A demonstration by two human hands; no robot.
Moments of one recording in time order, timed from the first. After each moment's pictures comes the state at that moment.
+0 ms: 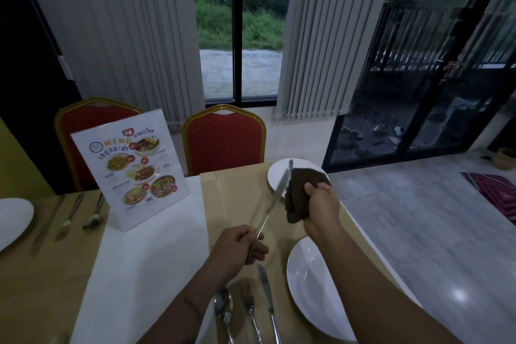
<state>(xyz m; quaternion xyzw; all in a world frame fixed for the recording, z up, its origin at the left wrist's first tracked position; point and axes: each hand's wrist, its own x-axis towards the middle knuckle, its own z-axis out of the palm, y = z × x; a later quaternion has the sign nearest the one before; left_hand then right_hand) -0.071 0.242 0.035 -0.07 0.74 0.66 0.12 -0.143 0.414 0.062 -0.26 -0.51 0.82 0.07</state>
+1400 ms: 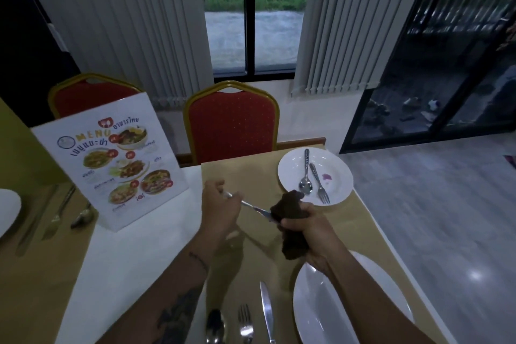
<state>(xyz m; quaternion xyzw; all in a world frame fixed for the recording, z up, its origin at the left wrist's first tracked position) -0.214 0.229 0.003 -0.23 0.77 0.60 -0.04 -0.185 0.417 0.013 -0.16 -0.57 0.78 -0.20</state>
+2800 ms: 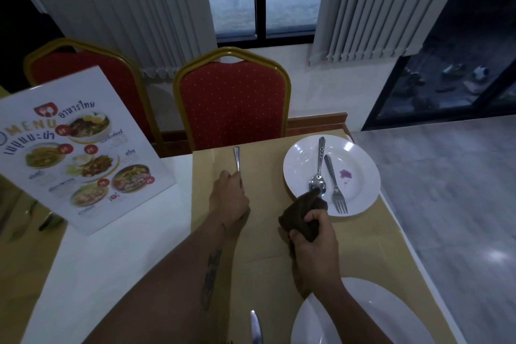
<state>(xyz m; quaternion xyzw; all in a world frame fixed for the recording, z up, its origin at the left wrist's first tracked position) -0.328 0.236 -0.109 -0.11 0.97 0.23 0.01 -0.232 0.422 -0.064 -0.14 -0.76 0.63 -0.04</state>
